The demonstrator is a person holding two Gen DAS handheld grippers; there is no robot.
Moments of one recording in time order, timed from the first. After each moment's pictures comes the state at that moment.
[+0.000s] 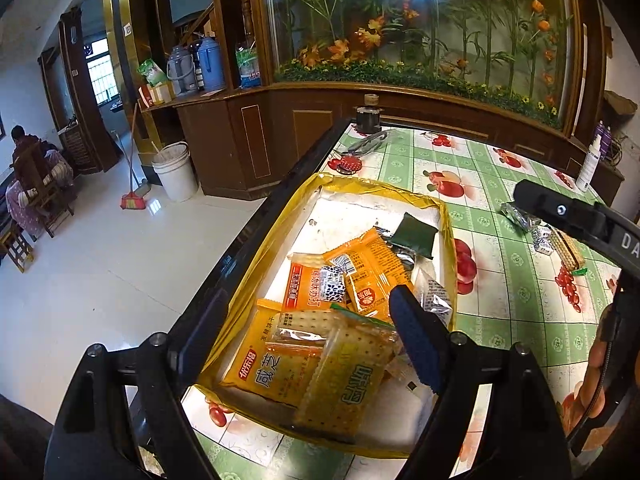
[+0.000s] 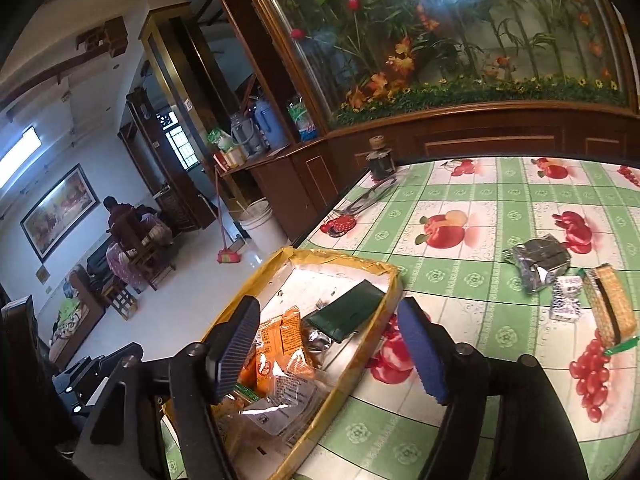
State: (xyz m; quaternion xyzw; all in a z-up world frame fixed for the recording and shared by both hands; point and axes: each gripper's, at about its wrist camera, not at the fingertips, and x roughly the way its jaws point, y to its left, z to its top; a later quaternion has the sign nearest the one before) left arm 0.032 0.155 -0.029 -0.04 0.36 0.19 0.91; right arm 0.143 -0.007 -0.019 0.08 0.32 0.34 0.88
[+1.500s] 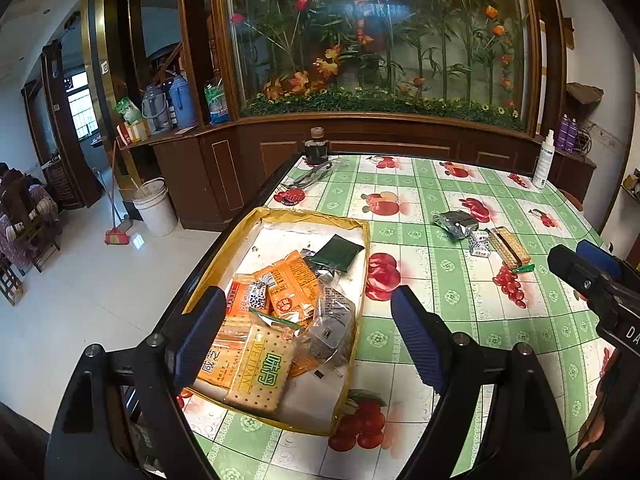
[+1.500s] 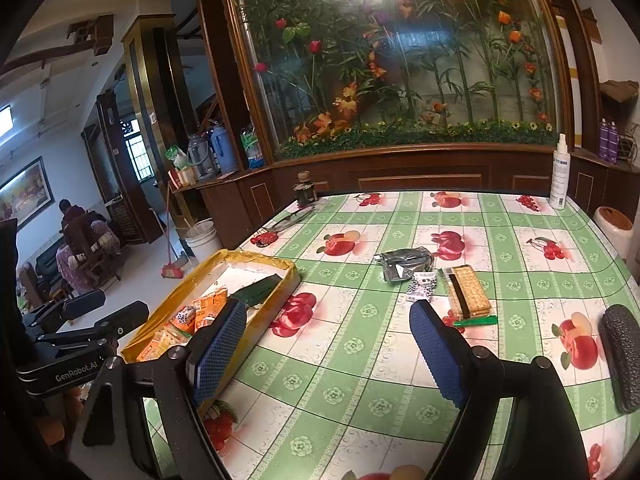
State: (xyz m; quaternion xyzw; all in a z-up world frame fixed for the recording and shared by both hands) left arm 0.013 0.077 0.004 -0.01 0.32 0.15 0.94; right arm 0.069 -0.123 0.004 0.03 0.27 0.24 0.93
